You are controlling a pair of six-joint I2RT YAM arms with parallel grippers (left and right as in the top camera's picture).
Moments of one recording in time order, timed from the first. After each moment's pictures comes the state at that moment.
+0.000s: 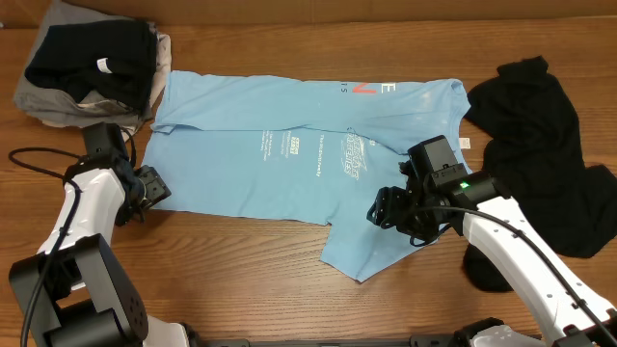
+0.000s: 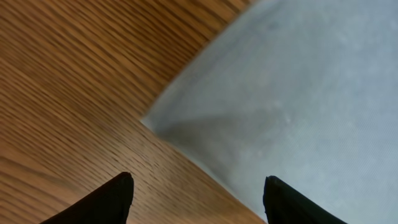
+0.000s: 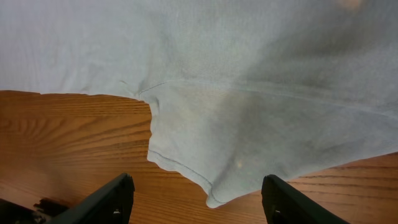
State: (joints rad) left arm 0.33 1.67 1.00 -0.68 -0.10 -0.32; right arm 0.34 1.38 0.93 -0.90 -0.35 0.57
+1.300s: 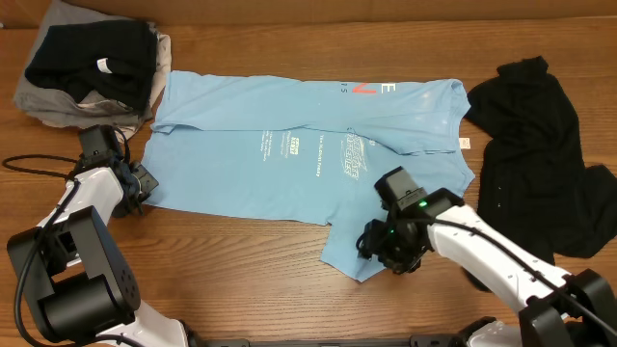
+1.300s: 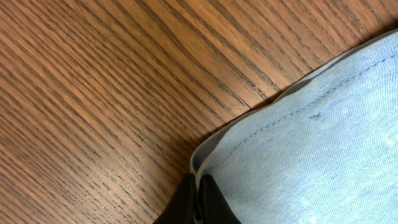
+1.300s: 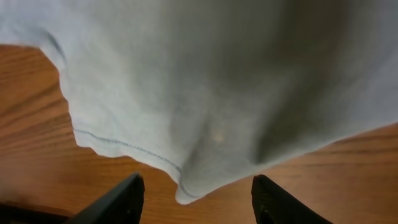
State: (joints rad) left arm 0.37 1.81 0.99 -0.45 -0.11 -0.39; right arm 0.51 1.48 0.78 -0.83 -0.33 0.75
